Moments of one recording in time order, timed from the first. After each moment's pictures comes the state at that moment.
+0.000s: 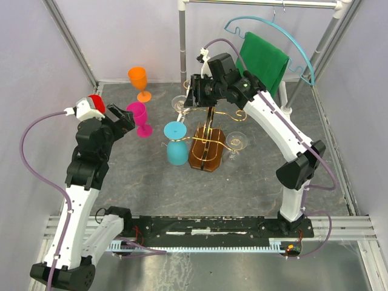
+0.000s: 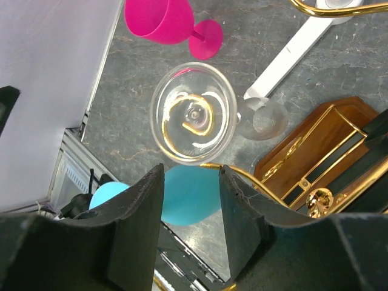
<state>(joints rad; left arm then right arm) -0.15 0.78 0.99 -0.44 -0.24 -0.55 0.65 1.88 2.14 -0.87 -0.26 0.50</state>
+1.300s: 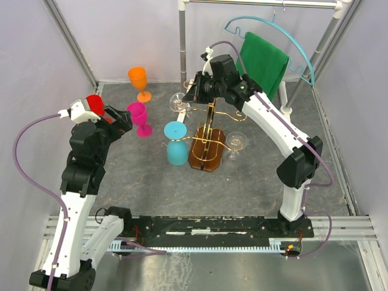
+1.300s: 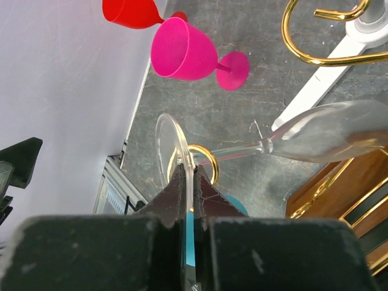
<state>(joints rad) -0.15 0.73 1.03 -0.48 -0.22 -0.56 0.61 1.92 2.03 -0.64 -0.32 0.65</state>
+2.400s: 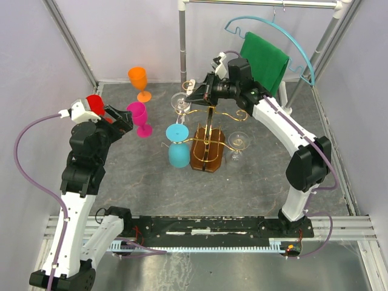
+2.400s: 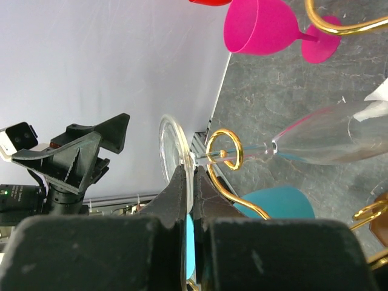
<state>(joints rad) -0.15 0.73 1.03 -0.48 -0.20 -0.58 0.49 1.82 1.73 -0.27 -0.69 0.96</state>
